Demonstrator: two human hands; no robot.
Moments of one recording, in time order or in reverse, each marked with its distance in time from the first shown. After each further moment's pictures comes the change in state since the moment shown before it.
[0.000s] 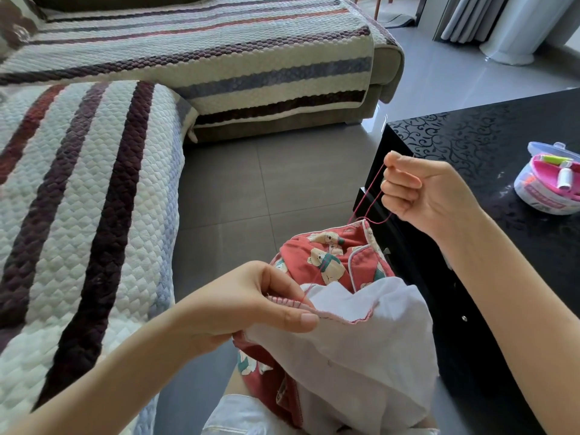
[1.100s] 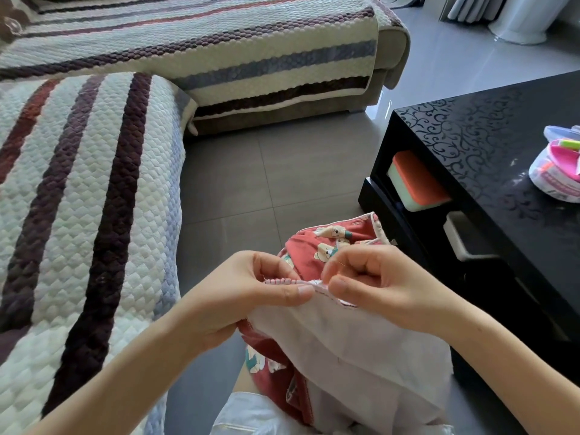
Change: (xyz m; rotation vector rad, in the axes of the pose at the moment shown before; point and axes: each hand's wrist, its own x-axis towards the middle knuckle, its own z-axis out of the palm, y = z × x) left_hand 0.010 -0.009 -0.010 -0.107 0.221 -0.014; right_hand -0.065 0.070 0.056 -0.796 -0.205 -0.123
